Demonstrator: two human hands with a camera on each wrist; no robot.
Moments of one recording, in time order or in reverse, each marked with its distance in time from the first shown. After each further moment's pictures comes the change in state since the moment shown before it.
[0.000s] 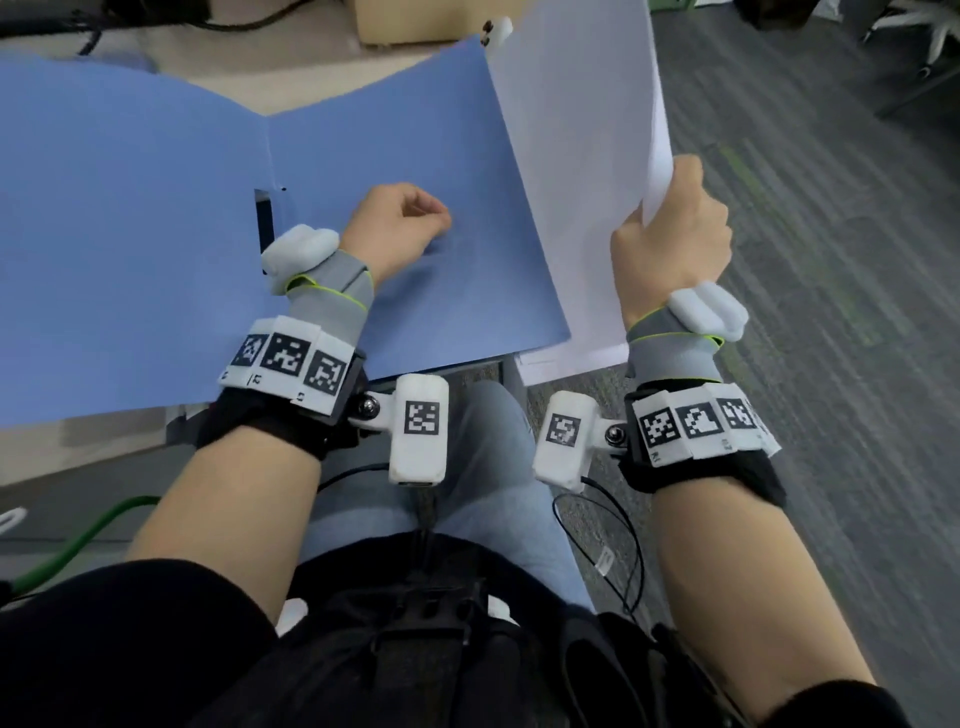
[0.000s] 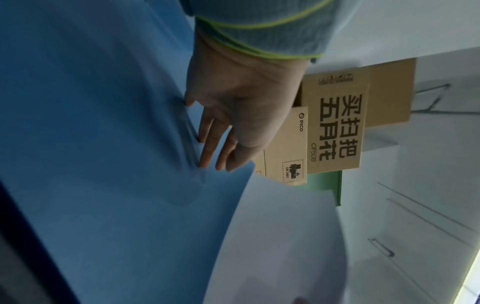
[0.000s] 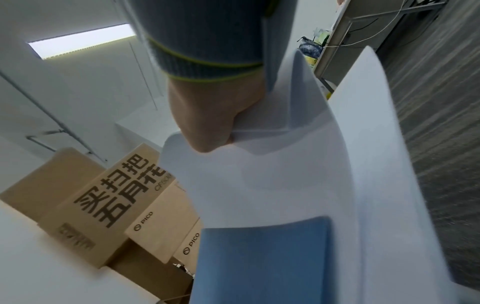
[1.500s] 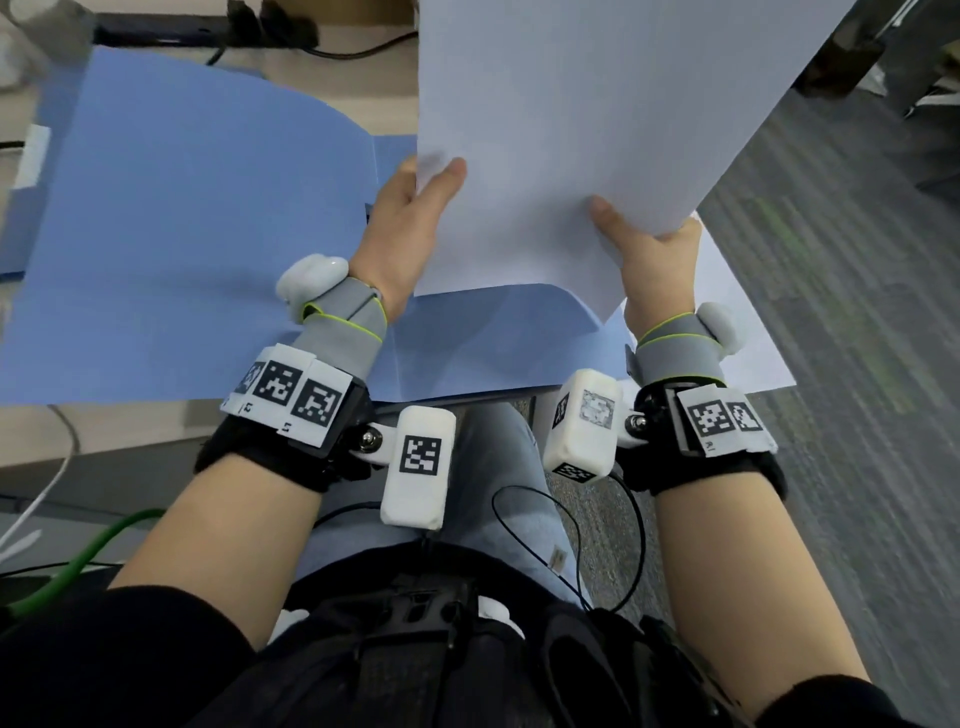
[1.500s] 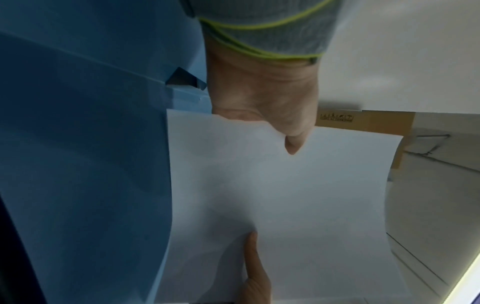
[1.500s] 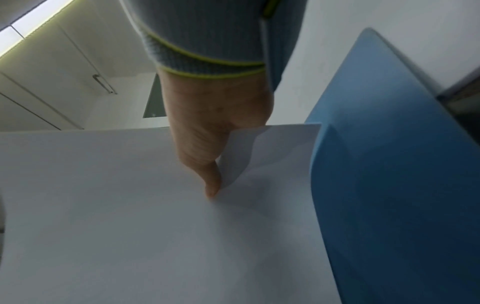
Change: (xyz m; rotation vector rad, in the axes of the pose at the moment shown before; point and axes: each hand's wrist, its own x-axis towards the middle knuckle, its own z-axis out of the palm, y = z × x) left_hand -0.044 0.009 -0.060 -0.539 0.135 0.079; right_hand -0.019 -0.045 0.039 1.146 -0.347 -0.080
